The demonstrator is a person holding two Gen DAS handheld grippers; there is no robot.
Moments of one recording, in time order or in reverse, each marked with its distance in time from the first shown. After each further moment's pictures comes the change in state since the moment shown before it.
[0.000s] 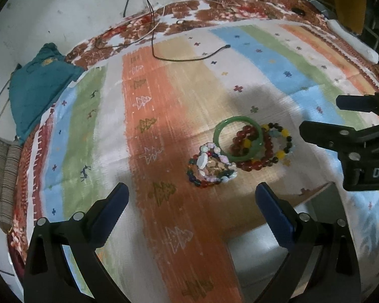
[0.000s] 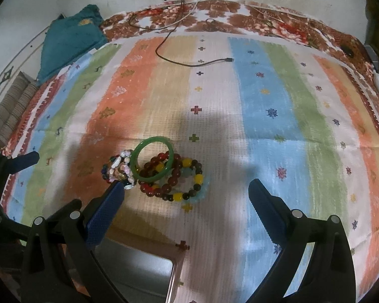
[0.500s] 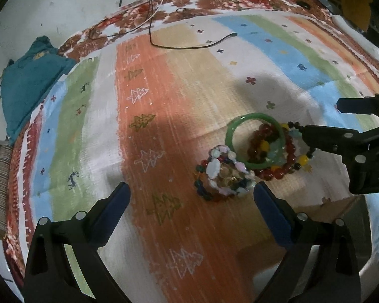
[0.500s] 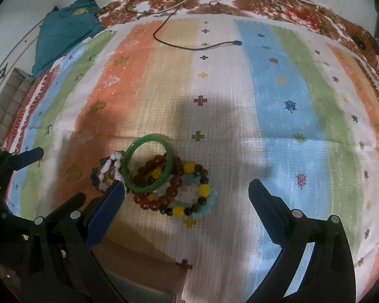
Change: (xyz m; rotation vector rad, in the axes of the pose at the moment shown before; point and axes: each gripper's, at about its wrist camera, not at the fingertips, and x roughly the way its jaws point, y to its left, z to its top) left arm 0.045 0.015 0.011 -0.005 0.041 -0.026; right arm 0.047 -0.003 0.016 0.016 0.084 0.030
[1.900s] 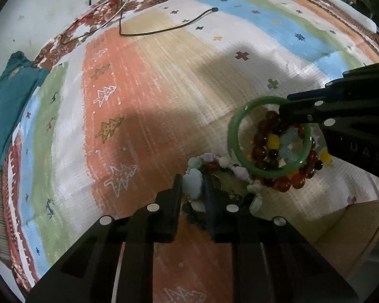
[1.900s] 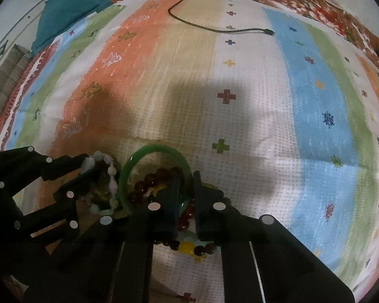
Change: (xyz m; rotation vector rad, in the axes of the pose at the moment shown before) left arm 0.052 -0.017 0.012 0.131 0.060 -0.021; right arm 0.050 0.018 0.017 -0.099 0.080 0.013
